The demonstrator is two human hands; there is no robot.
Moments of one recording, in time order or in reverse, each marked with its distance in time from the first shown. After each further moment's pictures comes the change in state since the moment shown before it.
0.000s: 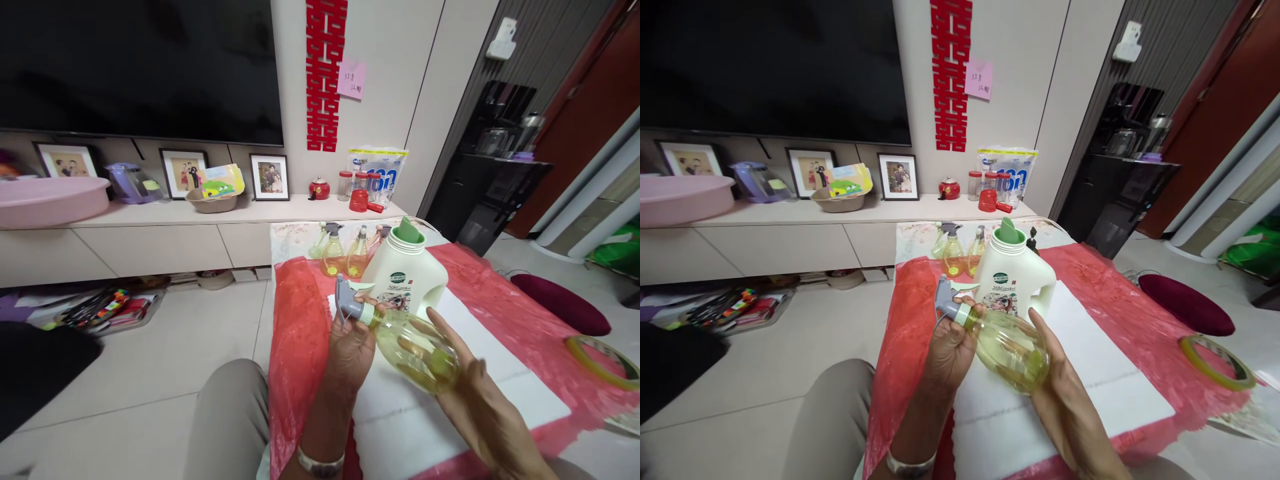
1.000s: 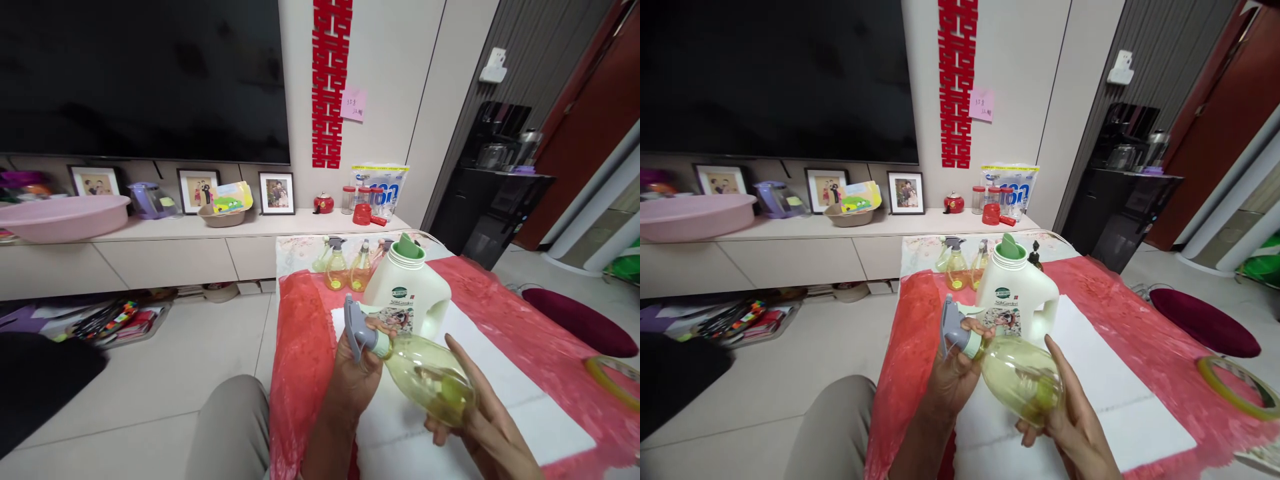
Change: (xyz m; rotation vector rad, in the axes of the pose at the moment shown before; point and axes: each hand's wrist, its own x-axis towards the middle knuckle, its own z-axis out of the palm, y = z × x) left_hand -0.007 -0.002 -0.002 0.211 -0.177 0.034; right_hand -0.014 0.009 -0.007 -0.101 0.095 0.041
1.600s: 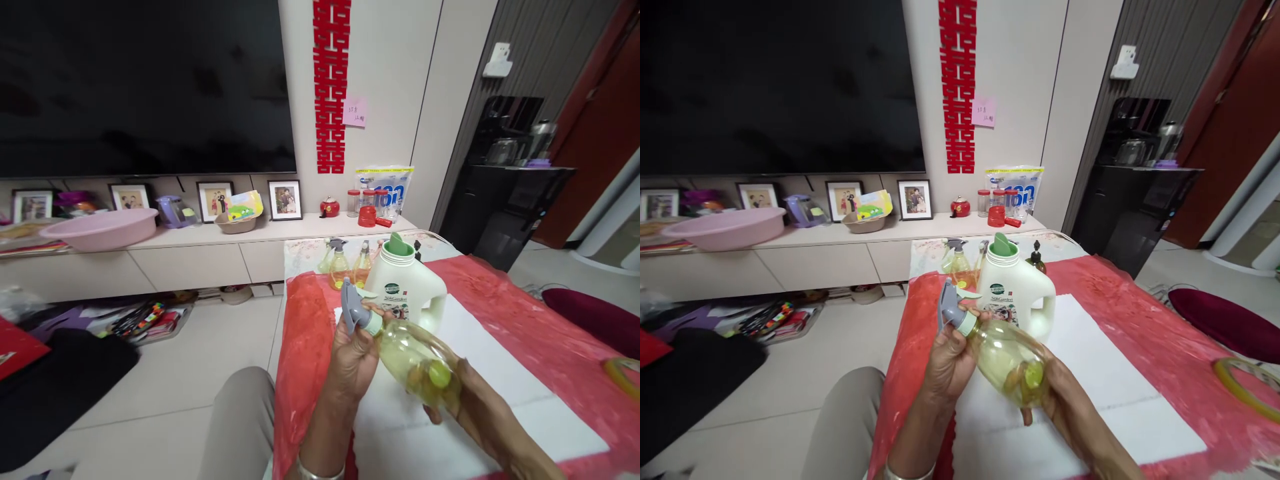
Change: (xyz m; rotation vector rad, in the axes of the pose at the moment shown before) left_hand 0.006 0.009 0.022 -0.060 0.126 -0.010; right_hand 0.031 -0.013 -0.015 0.123 -0.333 0.097
